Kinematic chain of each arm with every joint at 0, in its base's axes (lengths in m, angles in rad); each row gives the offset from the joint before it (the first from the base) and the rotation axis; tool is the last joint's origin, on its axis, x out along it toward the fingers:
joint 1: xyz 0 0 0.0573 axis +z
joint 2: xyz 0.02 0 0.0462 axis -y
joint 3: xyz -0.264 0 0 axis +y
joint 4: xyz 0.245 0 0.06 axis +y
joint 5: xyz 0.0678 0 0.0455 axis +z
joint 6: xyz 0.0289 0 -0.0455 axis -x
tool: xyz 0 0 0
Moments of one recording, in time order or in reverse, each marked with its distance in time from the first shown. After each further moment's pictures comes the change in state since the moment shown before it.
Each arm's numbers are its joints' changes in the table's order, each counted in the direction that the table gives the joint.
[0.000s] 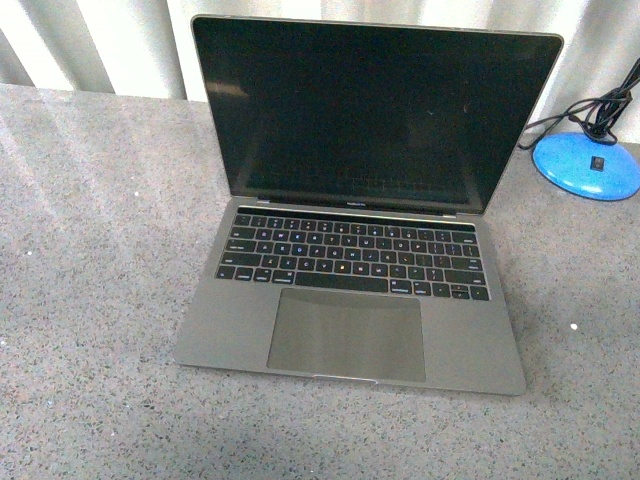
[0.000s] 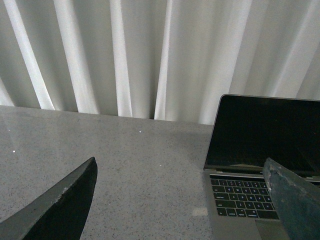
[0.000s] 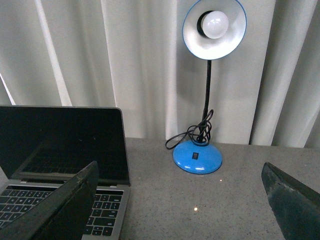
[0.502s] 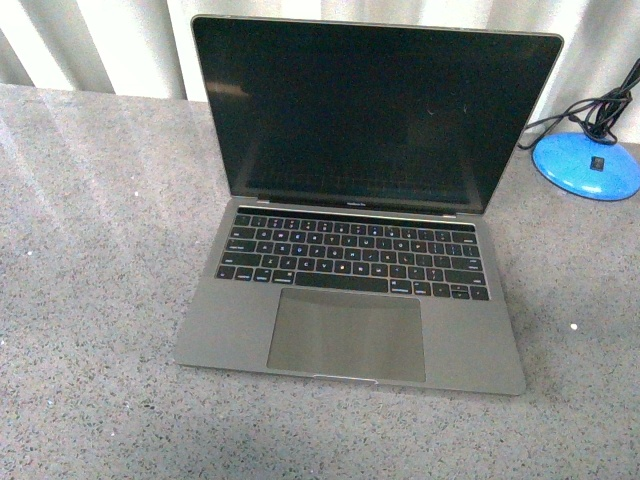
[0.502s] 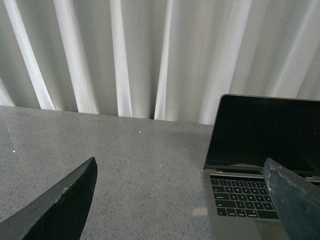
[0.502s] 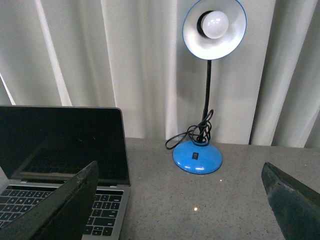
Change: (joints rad) left arm 0.000 0.000 0.000 0.000 0.000 0.000; right arm 0.000 0.000 0.000 0.000 0.000 0.000
